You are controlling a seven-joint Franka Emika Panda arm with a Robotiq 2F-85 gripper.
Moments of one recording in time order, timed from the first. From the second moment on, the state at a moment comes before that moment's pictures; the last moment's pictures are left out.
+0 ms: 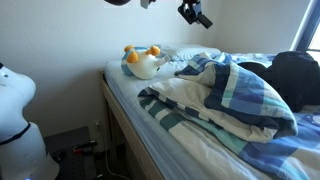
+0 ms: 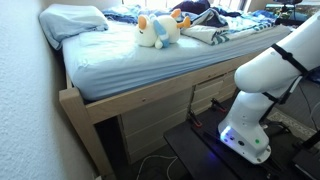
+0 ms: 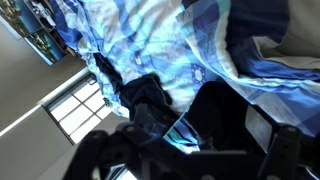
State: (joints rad) arm -0.17 -0.43 -0.14 -2.07 -0.87 2.25 0.15
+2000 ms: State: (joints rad) arm 0.13 -0.70 -0.01 -2.32 -0.24 1.87 -0.24
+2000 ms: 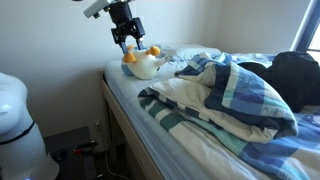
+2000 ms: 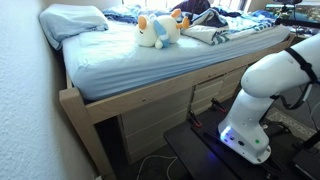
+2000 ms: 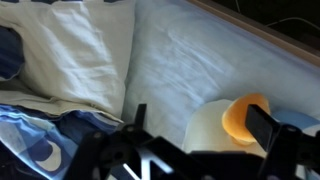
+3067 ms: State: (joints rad) arm 0.24 -0.76 0.03 -2.30 -0.20 1.83 -0.35
